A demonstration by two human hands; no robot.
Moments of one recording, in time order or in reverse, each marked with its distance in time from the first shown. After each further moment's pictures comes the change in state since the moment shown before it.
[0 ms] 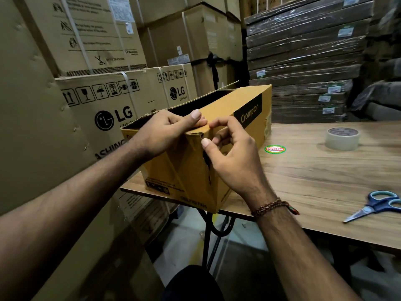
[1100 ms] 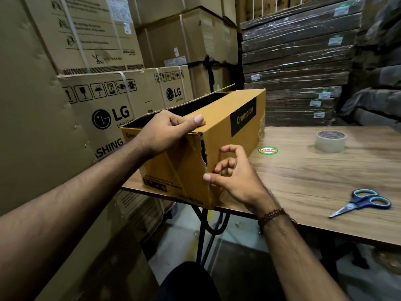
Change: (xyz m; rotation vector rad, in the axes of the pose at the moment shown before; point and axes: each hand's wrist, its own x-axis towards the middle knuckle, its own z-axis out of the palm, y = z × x) left_hand -0.005 0.009 0.006 0.039 0.071 -0.063; right_hand -0.025 0.054 -0.006 0.294 -0.248 0.410
